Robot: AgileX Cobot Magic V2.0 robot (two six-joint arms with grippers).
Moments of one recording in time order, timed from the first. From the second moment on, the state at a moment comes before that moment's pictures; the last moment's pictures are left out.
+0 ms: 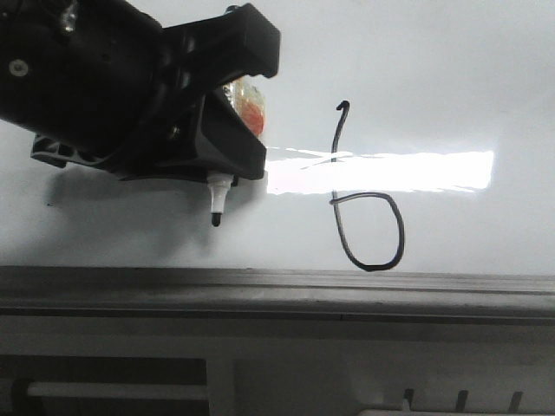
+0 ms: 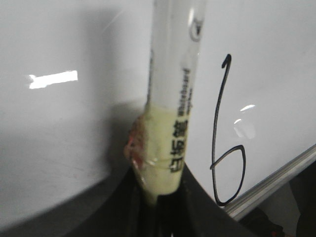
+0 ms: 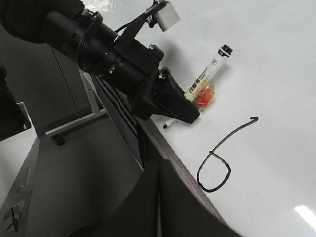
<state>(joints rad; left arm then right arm) -0.81 1.37 -0.70 -1.73 0.04 1.22 0.72 0.65 -0.87 0.28 0.77 -0.34</state>
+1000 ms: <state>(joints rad) -0.83 1.38 -0.71 -1.76 0.08 1.22 0.72 0.65 -0.87 0.28 0.78 -0.34</state>
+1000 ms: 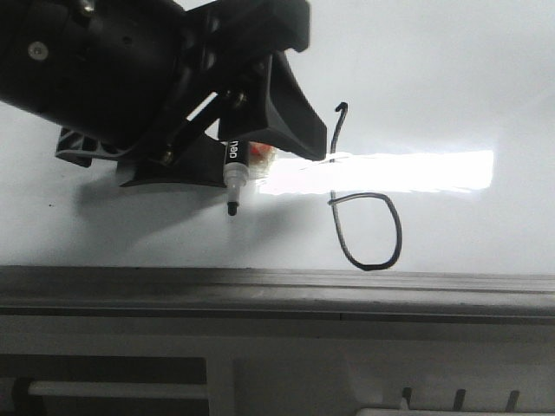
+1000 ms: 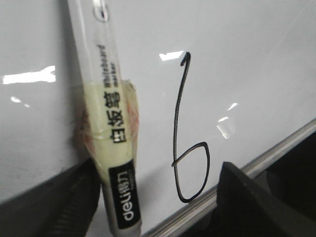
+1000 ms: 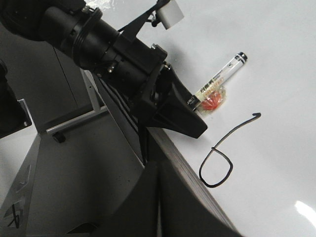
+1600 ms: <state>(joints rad) -0.80 1.17 -0.68 -1.56 -0.09 1.22 0.72 0.58 -0.87 0.27 0.75 -0.34</state>
